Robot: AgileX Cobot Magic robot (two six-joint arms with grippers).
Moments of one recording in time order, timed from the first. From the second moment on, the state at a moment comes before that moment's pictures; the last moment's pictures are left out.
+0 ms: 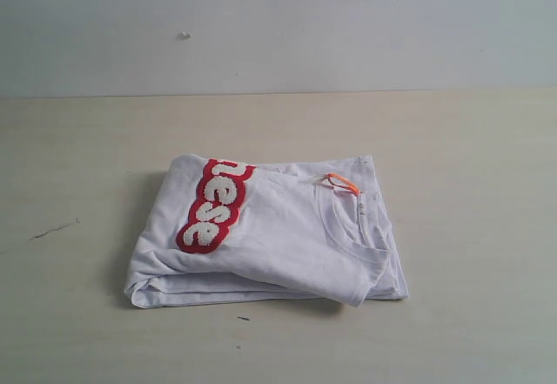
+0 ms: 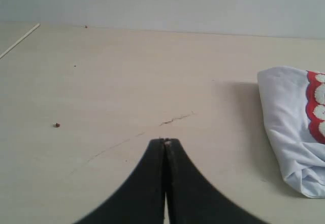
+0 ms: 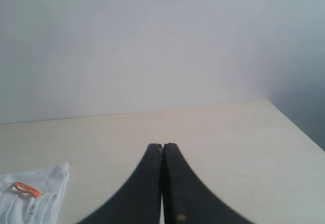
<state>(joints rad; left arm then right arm) 0.02 0.01 0.00 -0.05 0.37 -0.02 -0.10 0.09 -0.41 -0.29 0.56 0.31</state>
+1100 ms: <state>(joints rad) 0.02 0.01 0.00 -0.04 0.37 -0.02 -0.17 0.01 -0.05 0.01 0.24 0.05</state>
